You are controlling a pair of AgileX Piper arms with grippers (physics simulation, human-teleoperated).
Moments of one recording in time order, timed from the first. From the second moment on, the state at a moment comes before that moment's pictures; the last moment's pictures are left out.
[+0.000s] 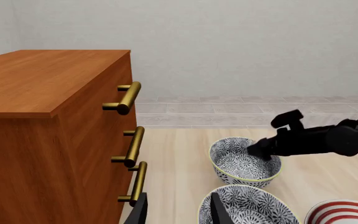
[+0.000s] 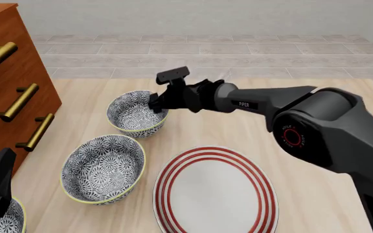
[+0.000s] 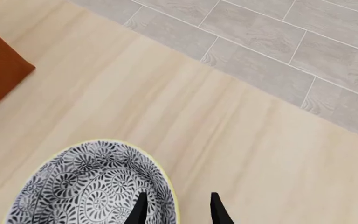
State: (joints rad) left arm 0.00 0.00 0.00 0.00 0.00; right arm 0.62 2.39 -1.81 0.11 0.08
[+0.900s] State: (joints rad) left arm 0.00 0.00 0.00 0.00 0.00; right arm 0.61 2.32 -1.73 0.05 0.05
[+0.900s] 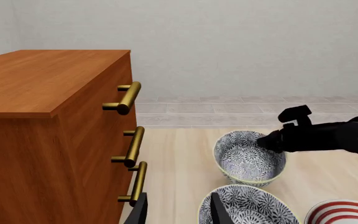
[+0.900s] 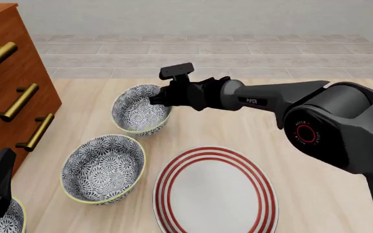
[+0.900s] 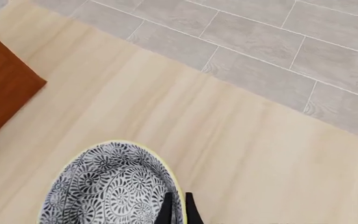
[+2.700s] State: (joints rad) left arm 0.00 0.00 0.00 0.00 0.00; right arm 0.62 1.76 -1.23 -0.07 -0.01
